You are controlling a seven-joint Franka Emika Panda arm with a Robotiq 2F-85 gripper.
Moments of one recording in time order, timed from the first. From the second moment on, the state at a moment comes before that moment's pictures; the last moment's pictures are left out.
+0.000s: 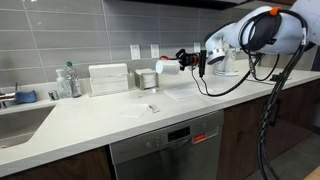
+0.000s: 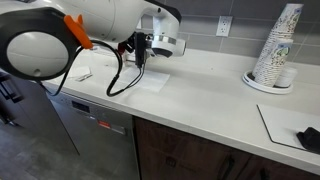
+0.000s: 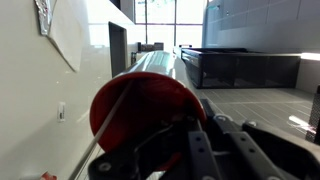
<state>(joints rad) -0.41 1.10 0.15 -0.85 1.31 1.17 -0.40</state>
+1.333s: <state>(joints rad) -0.42 1.18 0.17 -0.80 1.52 1.07 -0.27</state>
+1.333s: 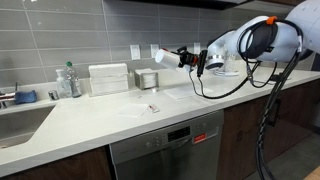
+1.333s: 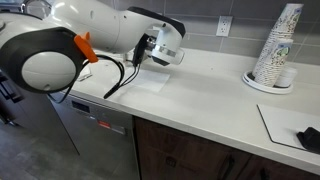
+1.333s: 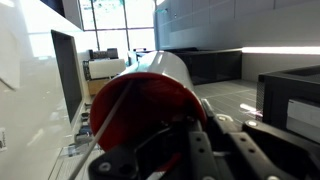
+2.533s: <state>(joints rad) -0.46 1.22 0.18 -0.76 1.66 0.98 -0.19</state>
